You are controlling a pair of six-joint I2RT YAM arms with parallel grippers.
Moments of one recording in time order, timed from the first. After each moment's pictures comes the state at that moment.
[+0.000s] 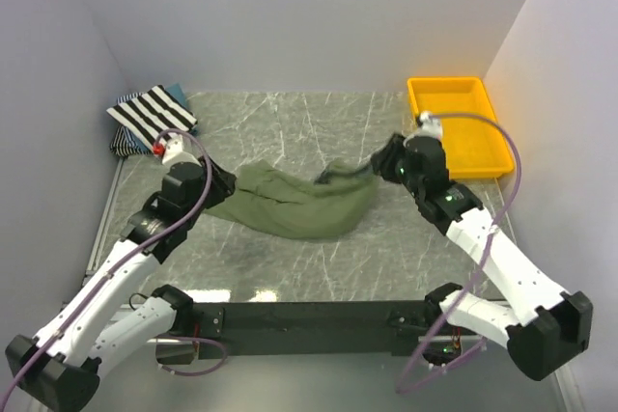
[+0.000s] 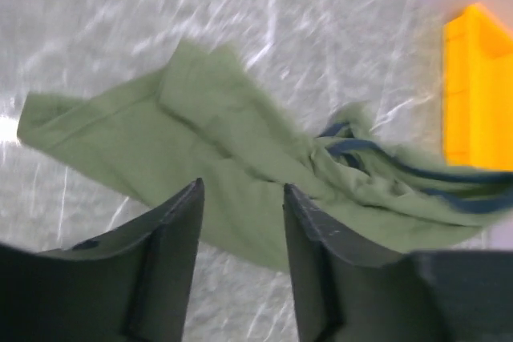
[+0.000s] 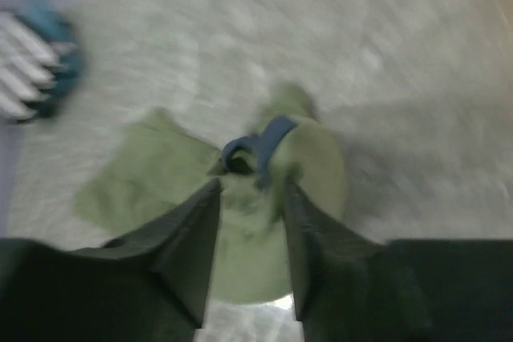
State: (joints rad) left arm -0.49 0.81 0.83 -0.46 -0.32 -0.78; right arm 0.49 1.04 1.00 -0.30 0.20 0.57
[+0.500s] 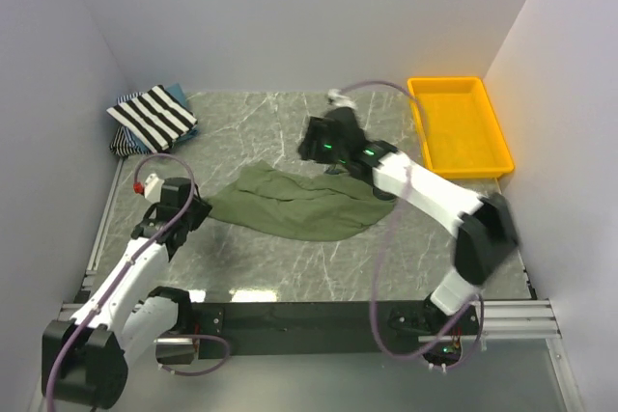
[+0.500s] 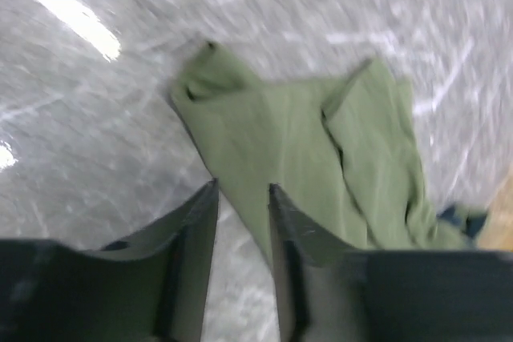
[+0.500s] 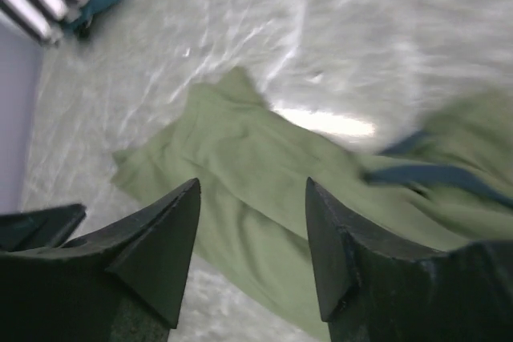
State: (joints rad) left arm -0.21 0.89 0.51 -0.39 -0.26 -1.04; right arm 0.64 1.51 1.21 -0.25 0.14 0.64
